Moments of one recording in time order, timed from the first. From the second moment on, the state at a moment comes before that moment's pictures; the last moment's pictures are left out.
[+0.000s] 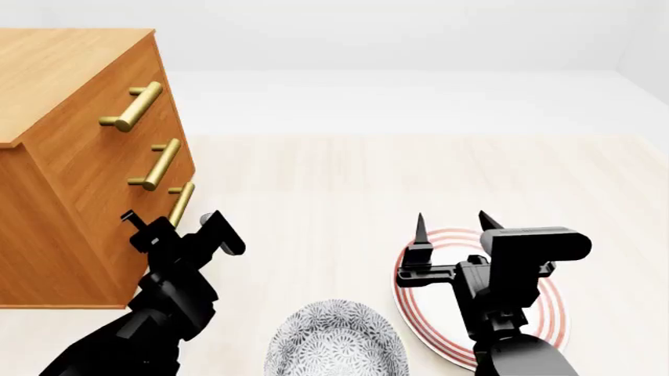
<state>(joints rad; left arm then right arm) -1.05 -0.14 1.00 -1.31 -0.03 -0.53 -0.36 0.21 0.23 -0.11 -0.45 0.30 0.56 0.18</state>
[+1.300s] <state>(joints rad) -1.10 -0.05 1.40 -1.31 -0.39 -0.58 -0.39 0.21 0.25 -0.12 -0.43 0.34 0.53 0.20</state>
